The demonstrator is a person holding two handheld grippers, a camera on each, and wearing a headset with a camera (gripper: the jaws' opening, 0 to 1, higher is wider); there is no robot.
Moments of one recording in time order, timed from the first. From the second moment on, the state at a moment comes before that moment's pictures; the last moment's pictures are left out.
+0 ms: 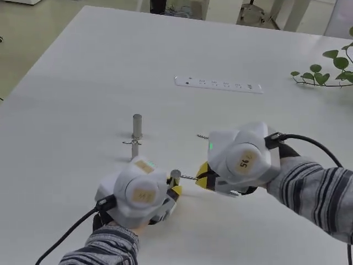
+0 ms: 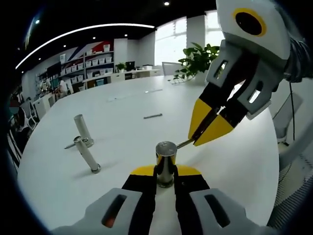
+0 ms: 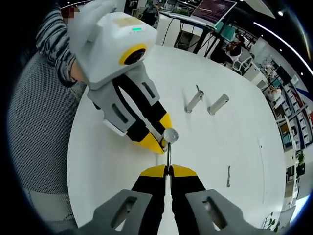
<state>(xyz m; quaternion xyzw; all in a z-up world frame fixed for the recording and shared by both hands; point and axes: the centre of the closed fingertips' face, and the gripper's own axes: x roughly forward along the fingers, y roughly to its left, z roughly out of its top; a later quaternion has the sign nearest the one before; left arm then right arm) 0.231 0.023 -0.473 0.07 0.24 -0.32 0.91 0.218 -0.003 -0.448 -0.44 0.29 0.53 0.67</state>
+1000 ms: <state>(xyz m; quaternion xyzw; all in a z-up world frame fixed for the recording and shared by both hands) 0.231 0.025 -0.475 0.04 0.24 -0.30 0.92 0.219 0.024 -0.446 -0.42 0.27 0.54 0.68</state>
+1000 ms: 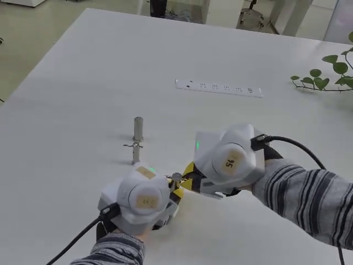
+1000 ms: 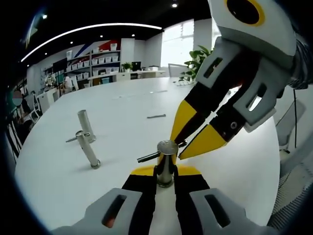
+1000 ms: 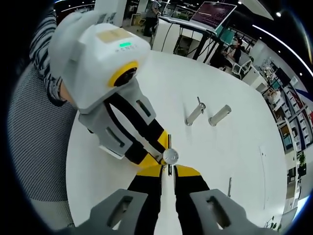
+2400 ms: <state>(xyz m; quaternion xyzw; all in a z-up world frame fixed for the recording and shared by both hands) 0.226 0.028 -0.481 0.06 0.27 -0.31 0.91 0.221 0.021 -0.446 -0.40 0.28 0.53 0.69</state>
